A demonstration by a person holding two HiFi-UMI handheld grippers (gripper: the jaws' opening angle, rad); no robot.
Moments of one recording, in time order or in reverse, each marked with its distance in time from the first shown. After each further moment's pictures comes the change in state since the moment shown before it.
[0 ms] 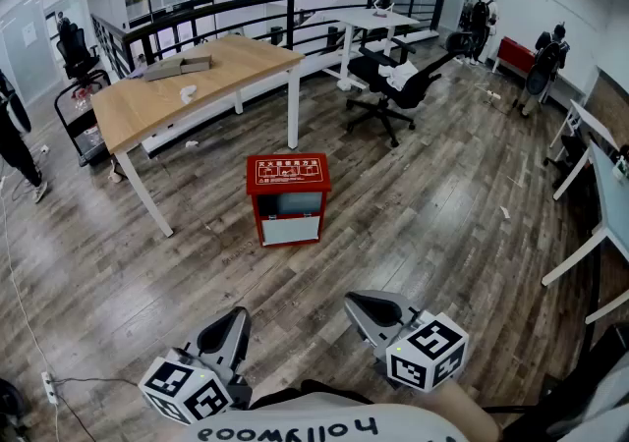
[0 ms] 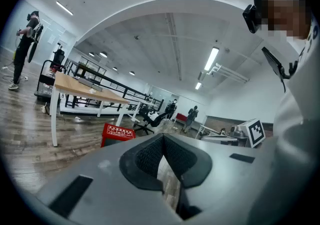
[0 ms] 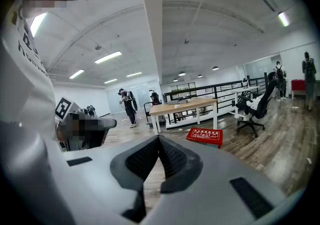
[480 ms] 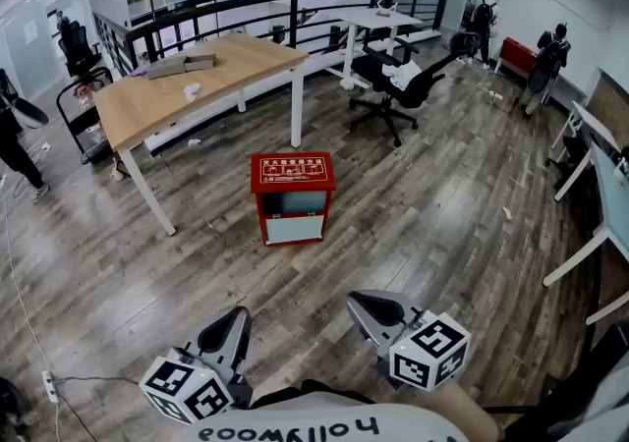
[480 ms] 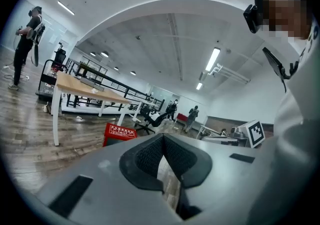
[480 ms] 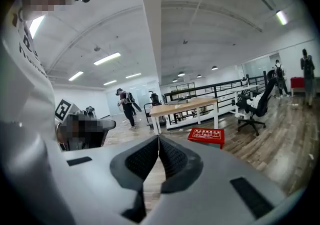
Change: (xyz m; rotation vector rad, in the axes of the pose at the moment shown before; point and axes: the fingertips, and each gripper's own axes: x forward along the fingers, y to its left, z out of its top) left arm -0.008 0.011 0.002 -0.007 0.000 0.006; right arm 0.008 0.006 -0.001 0.026 -0.013 0.003
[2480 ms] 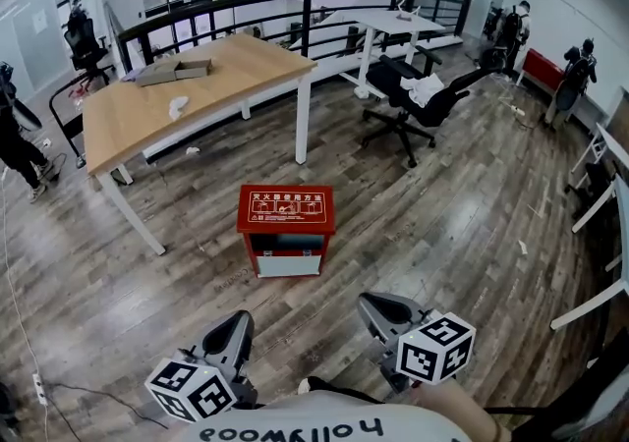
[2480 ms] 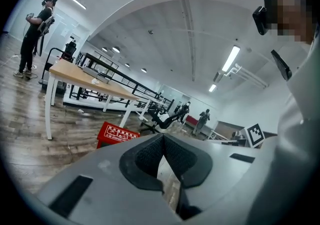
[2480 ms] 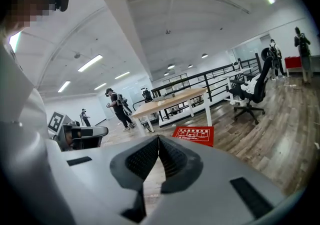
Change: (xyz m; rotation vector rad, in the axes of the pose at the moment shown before) left arm 0.219 0.075 0.022 -0.101 0.005 0.098; right arm 0.114 -0.226 0.038 0.151 0.073 -0.012
